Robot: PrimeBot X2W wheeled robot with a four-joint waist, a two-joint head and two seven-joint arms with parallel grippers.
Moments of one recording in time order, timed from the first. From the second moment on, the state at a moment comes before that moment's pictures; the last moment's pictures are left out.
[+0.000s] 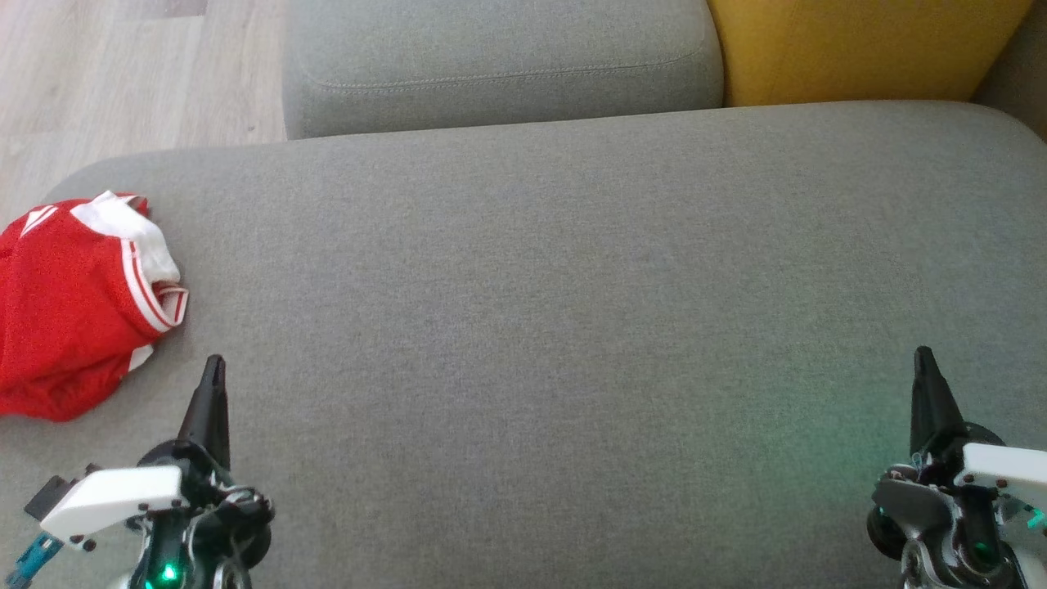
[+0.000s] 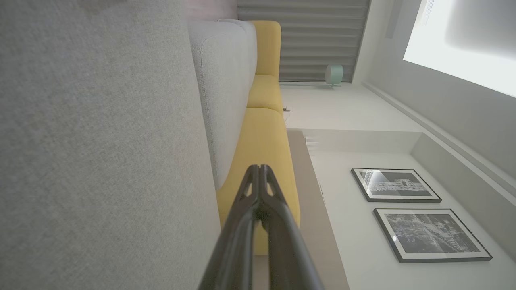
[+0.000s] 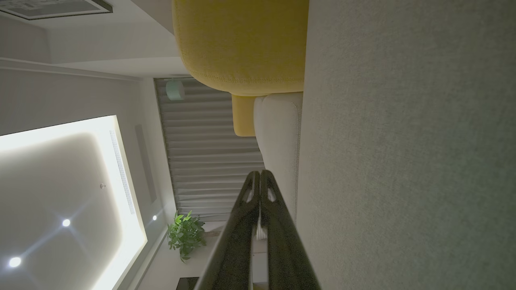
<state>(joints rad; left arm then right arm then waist) -0.05 0.04 0.08 0.27 -1.62 -0.12 0.11 -0.05 -0.05 -0.13 0.28 1.61 0.12 0.11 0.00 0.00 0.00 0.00</state>
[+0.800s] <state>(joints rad) 0.01 0.03 0.07 0.33 -1.62 -0.12 0.09 0.00 -0.04 -0.12 0.33 1.61 0.12 0.09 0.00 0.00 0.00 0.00</state>
